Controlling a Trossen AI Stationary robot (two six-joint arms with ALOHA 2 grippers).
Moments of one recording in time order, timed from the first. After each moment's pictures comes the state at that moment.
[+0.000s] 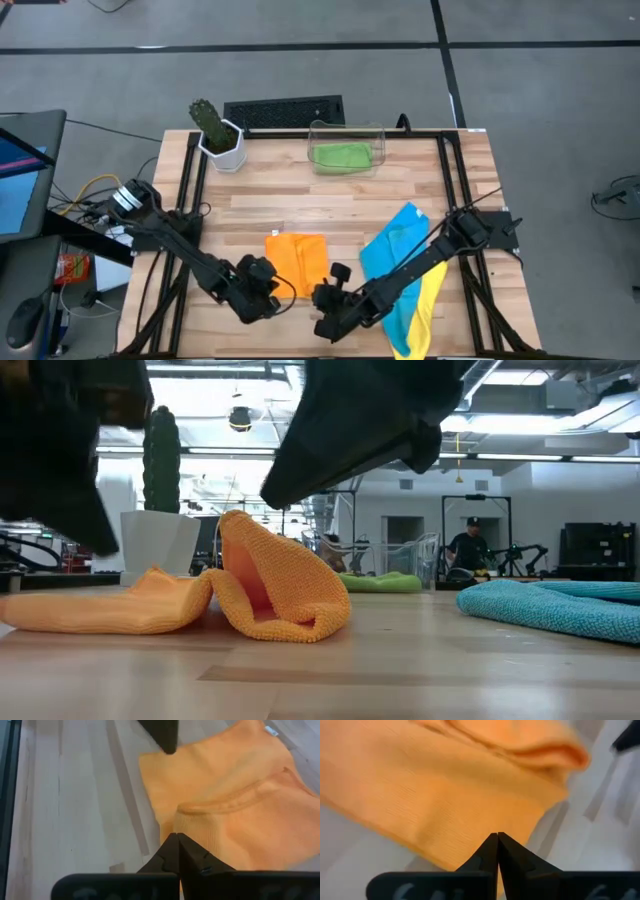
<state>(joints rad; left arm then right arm) -0.72 1.66 0.88 -0.34 -0.49 -1.29 0.60 2.16 1.58 -0.42 0.57 0.64</state>
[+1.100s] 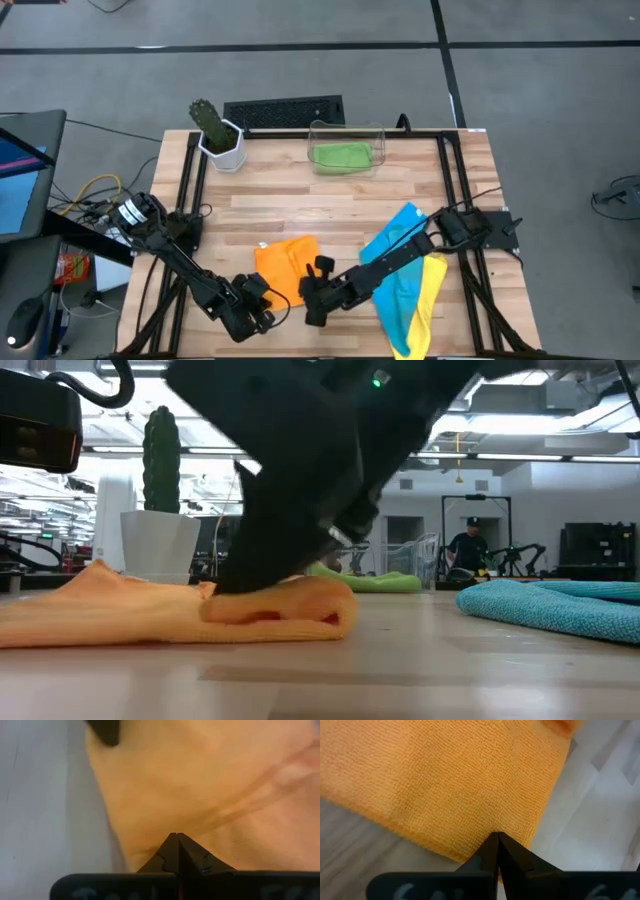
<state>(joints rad) -0.84 1.79 0.89 -0.27 -0.42 -1.58 0.49 2.26 1.59 -0.30 0.38 0.45</state>
